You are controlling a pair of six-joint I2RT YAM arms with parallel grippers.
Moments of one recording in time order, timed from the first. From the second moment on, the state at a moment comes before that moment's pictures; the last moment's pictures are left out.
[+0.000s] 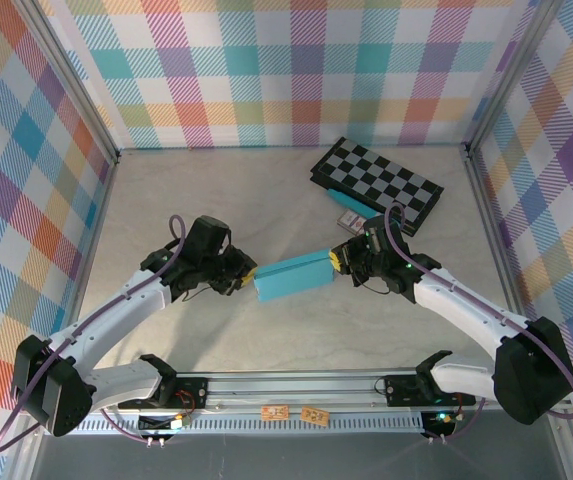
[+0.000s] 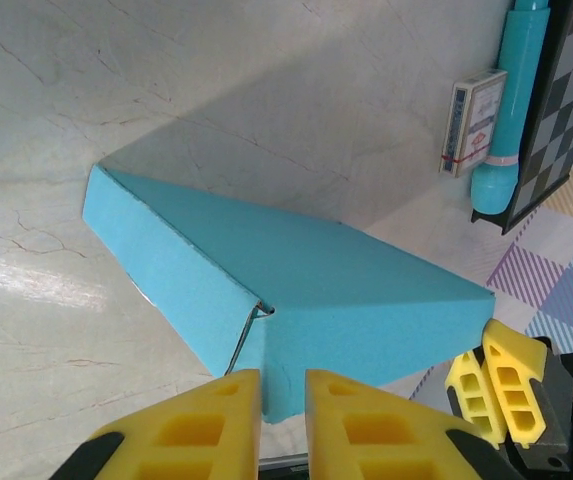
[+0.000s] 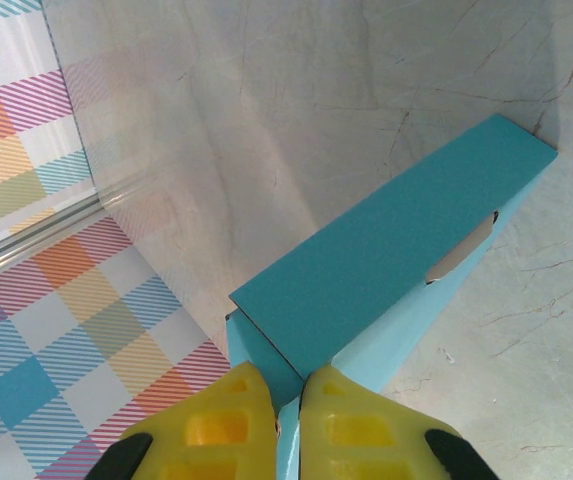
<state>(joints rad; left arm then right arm) -0.56 1.15 0.89 -0.63 0.25 -1.40 0.55 1.20 0.73 -0.26 -0.25 1.66</state>
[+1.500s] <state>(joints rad) -0.58 1.20 0.94 -0.74 0.26 -1.17 0.55 1.22 0.74 -0.26 -0.26 1.66</state>
